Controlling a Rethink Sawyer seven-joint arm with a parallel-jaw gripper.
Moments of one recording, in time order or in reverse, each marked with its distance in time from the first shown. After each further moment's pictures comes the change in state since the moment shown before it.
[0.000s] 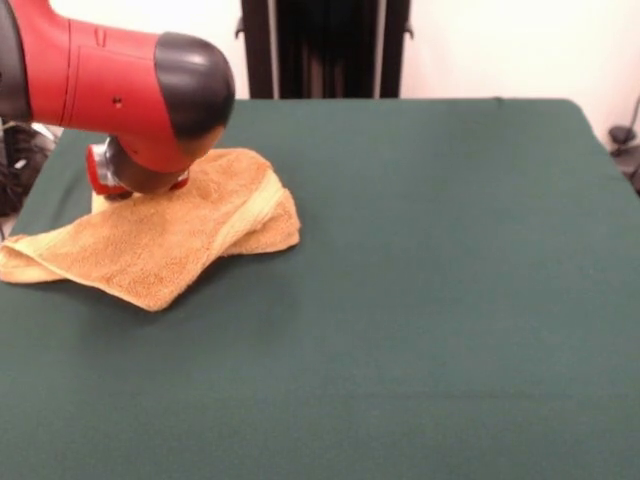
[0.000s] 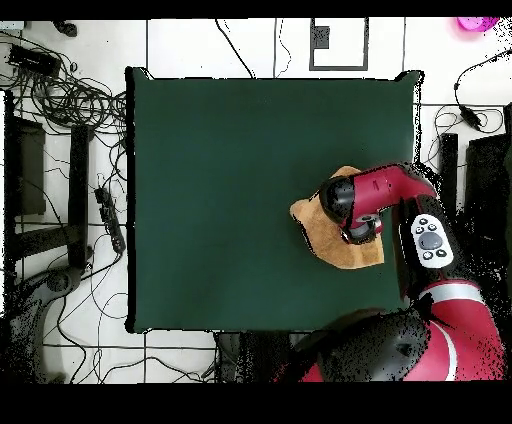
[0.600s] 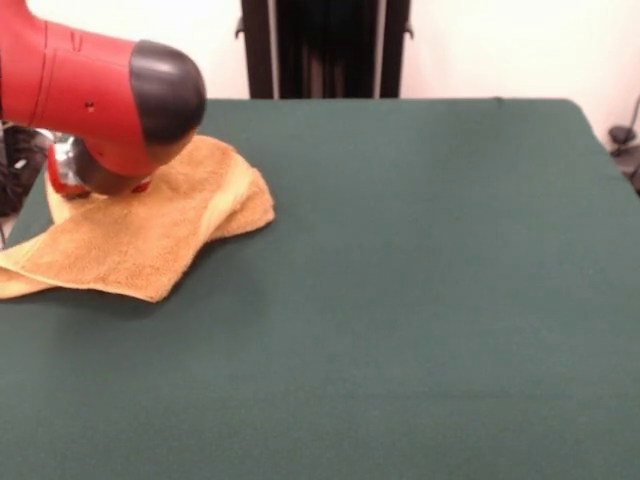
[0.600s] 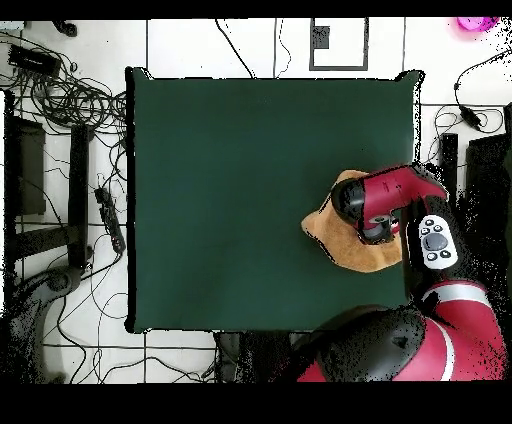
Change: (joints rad) arm -0.001 0.020 -0.047 -0.055 -0.072 -0.011 0.000
